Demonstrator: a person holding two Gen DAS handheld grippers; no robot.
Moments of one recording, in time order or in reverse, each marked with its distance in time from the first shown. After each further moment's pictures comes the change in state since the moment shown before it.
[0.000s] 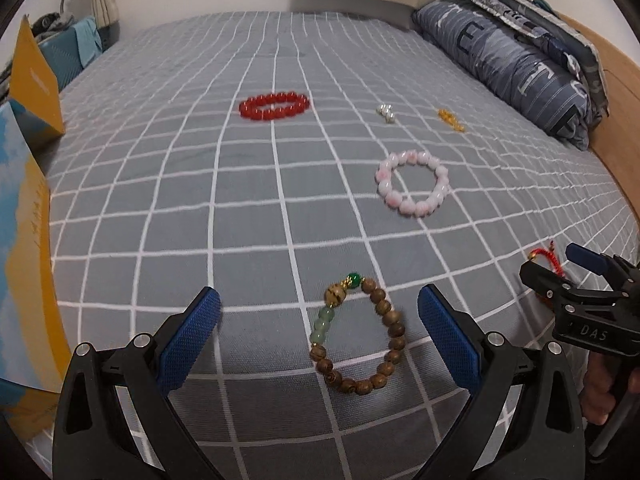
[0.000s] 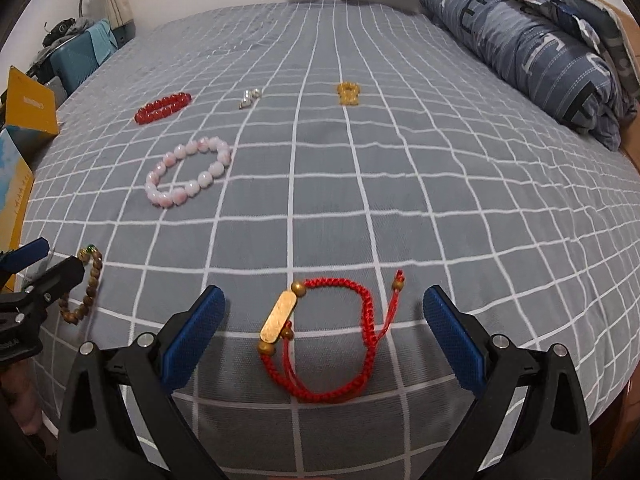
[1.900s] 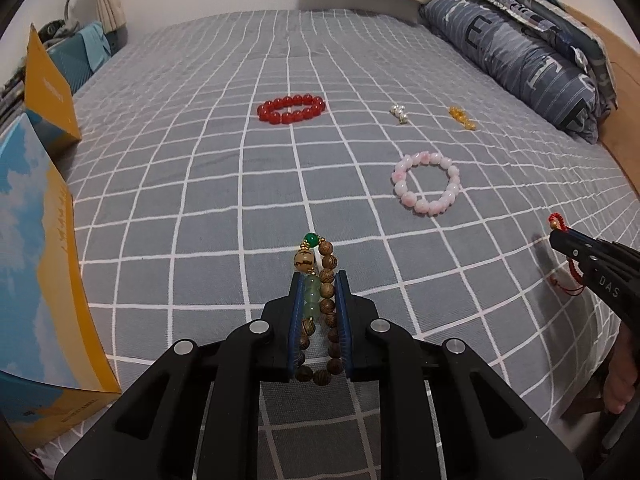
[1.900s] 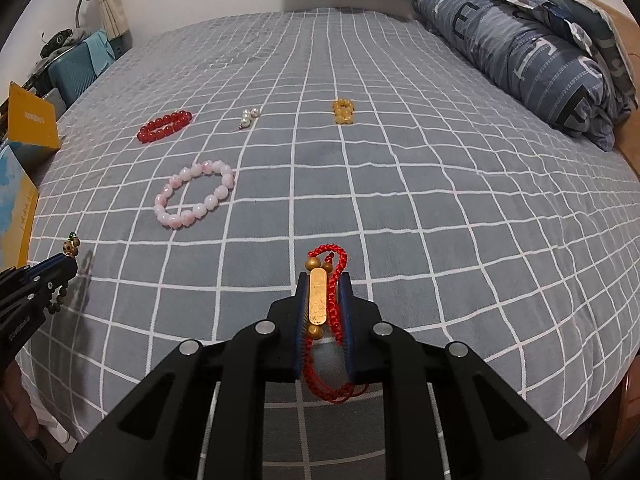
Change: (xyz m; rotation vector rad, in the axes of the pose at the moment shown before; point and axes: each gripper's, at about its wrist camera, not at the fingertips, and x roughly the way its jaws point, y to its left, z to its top) left arm -0.019 0.004 0.005 0.016 0.011 0.053; right arm -0.021 0.000 0.011 0.025 -0.027 -0.007
